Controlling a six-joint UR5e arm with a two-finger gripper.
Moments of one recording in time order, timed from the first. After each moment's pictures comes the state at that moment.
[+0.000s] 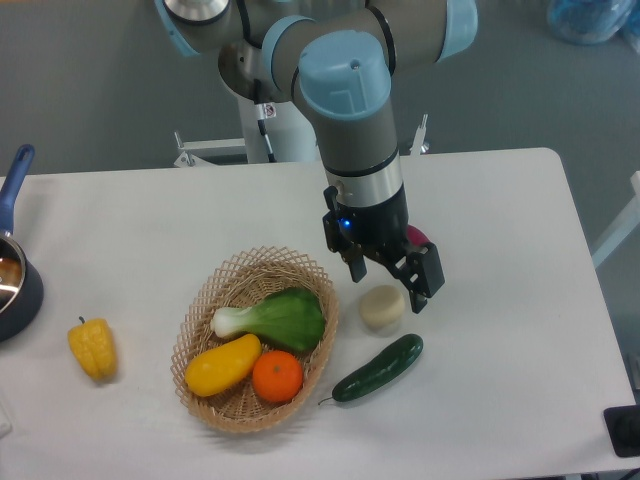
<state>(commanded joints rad) 2.42 -1.83 -1.50 -0.99 1.64 1.15</state>
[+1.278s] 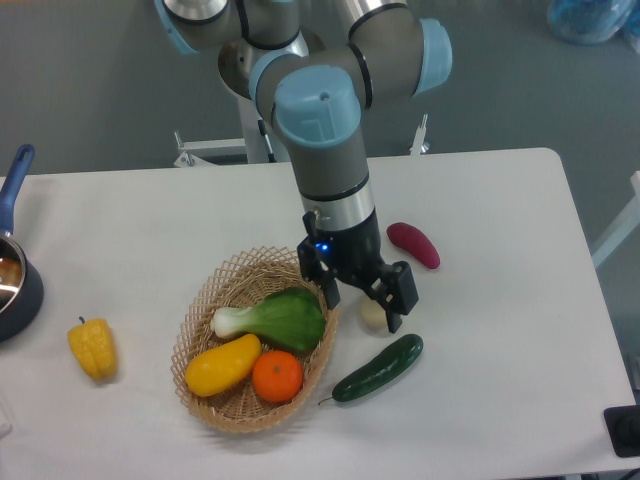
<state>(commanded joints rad) 2.36 -1.88 -1.59 -0.81 1.65 0.94</state>
